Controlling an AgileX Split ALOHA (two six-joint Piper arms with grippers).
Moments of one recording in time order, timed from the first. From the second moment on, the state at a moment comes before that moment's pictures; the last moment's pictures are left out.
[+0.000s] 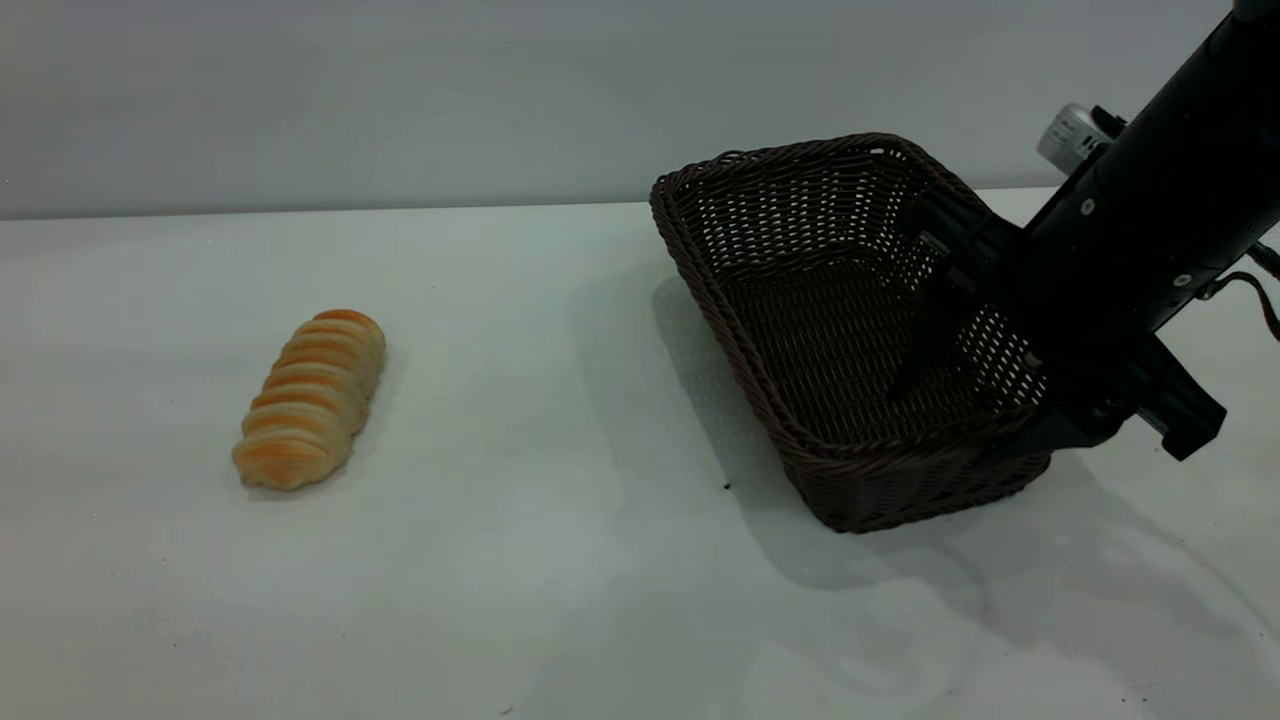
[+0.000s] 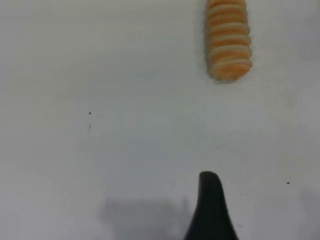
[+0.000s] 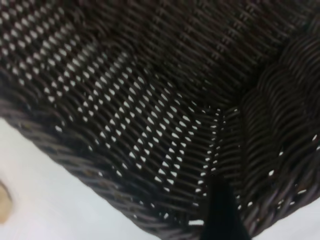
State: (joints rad) left arm 0.01 0.70 -0.63 -0.04 0.76 0.03; right arm 0.33 1.88 -0.89 0.76 0.32 0.40
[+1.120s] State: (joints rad) left arm 0.01 0.70 -0.63 -0.04 0.75 0.04; right arm 0.30 1.99 -0.89 0.75 0.21 0.45
